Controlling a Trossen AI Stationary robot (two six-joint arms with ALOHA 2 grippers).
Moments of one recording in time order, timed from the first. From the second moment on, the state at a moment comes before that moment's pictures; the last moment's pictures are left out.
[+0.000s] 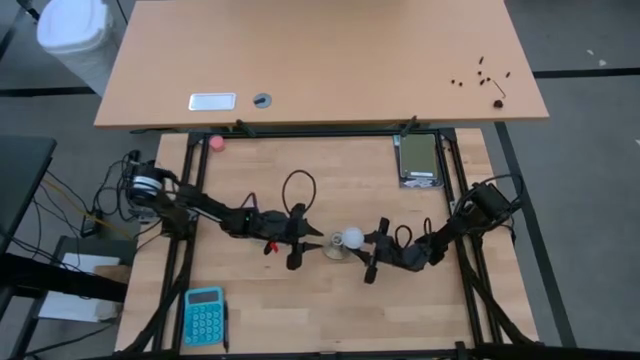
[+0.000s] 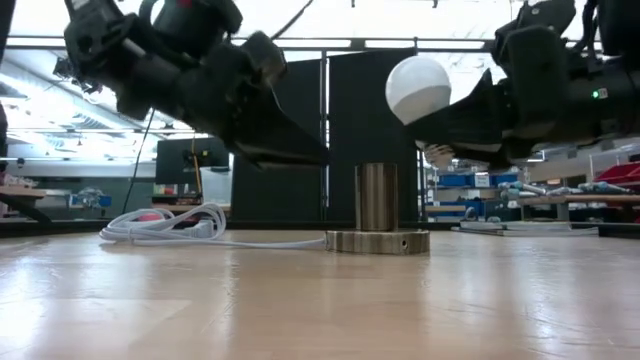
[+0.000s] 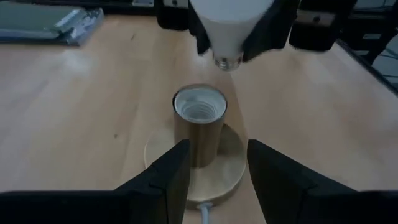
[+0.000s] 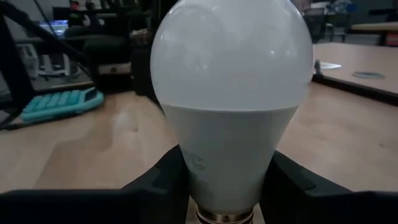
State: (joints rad) left arm -0.14 1.70 0.64 0.70 -0.07 -0.11; right arm 0.52 1.91 0.42 1.39 0.87 0.16
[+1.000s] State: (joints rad) left arm -0.14 1.81 0.66 0.72 -0.11 -0.15; right arm 0.32 1.93 0.54 1.25 0.63 0.14
